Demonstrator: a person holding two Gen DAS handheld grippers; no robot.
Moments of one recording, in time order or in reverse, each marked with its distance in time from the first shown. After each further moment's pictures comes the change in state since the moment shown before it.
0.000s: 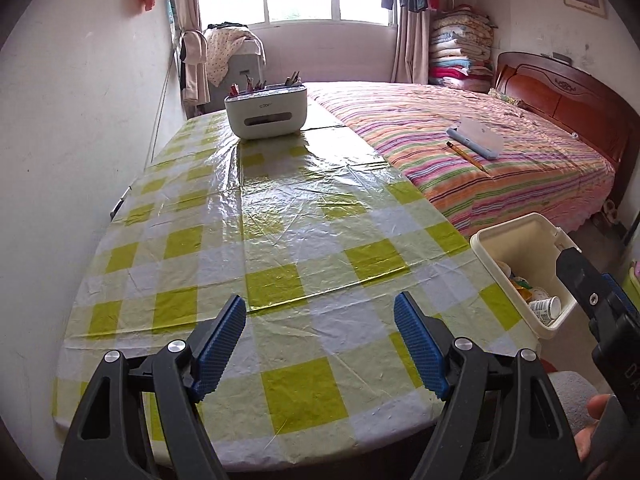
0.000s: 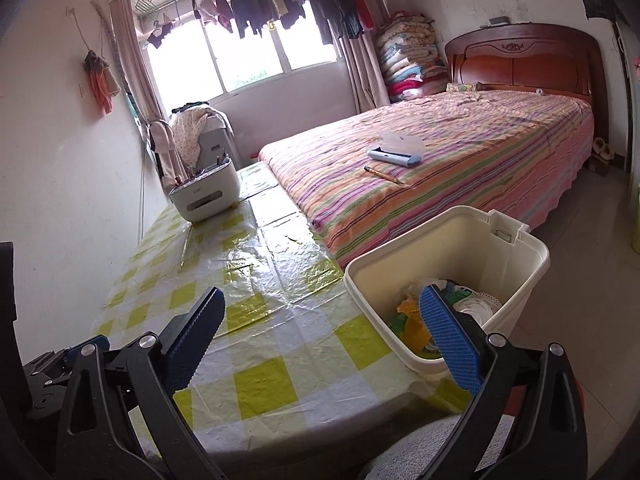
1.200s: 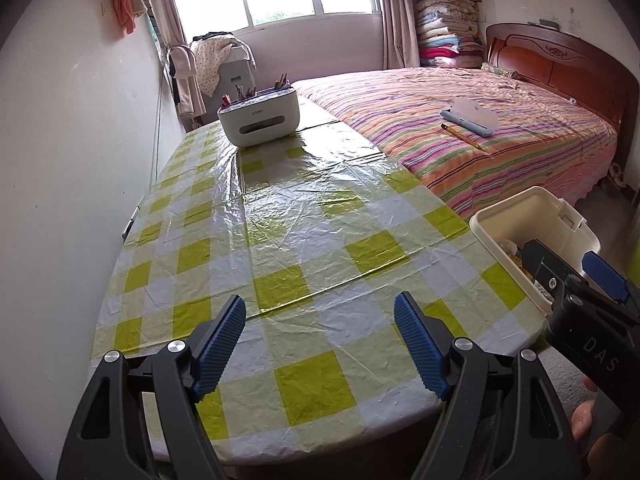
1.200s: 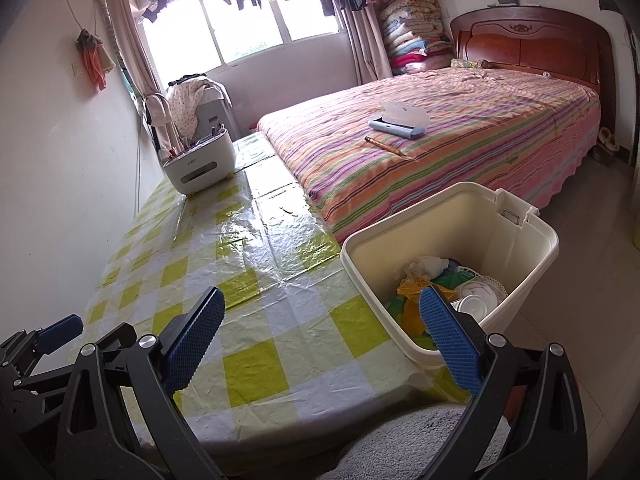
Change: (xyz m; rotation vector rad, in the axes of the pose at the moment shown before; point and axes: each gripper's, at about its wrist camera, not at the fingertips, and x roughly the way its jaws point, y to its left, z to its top) left arm -0.007 -0.018 0.005 0.117 0.029 0.052; right arm 0.022 -0.006 0.003 -0.008 0.117 -0.004
